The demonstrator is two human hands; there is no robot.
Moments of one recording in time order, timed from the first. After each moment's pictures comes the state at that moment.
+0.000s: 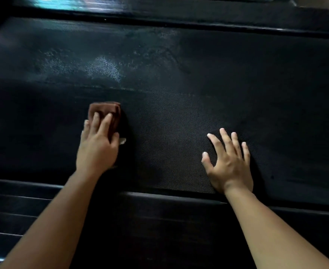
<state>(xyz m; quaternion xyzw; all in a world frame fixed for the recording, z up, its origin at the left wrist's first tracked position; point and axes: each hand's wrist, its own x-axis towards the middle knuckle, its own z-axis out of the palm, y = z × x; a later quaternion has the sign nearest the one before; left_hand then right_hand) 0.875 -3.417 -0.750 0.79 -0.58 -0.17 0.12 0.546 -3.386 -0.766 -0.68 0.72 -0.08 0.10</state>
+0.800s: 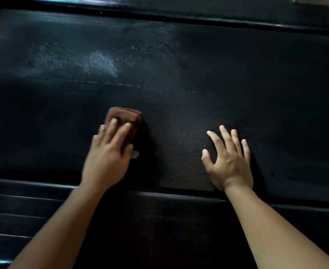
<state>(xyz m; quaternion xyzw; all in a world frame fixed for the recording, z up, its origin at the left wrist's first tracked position) 0.856 -3.388 -0.755 0.71 -0.67 -0.17 0.11 0.547 -3.386 -0.766 -0.69 0.72 -0.08 0.10</state>
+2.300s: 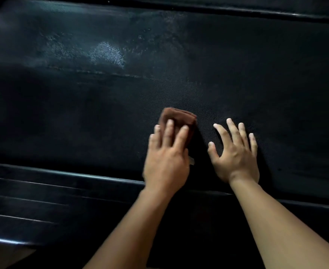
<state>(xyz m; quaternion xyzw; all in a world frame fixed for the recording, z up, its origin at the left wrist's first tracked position) 0.729 -3.364 -0.751 0.69 -0.71 -0.15 0.09 0.546 -3.388 -0.769 -0.68 0.72 -0.08 0.09</state>
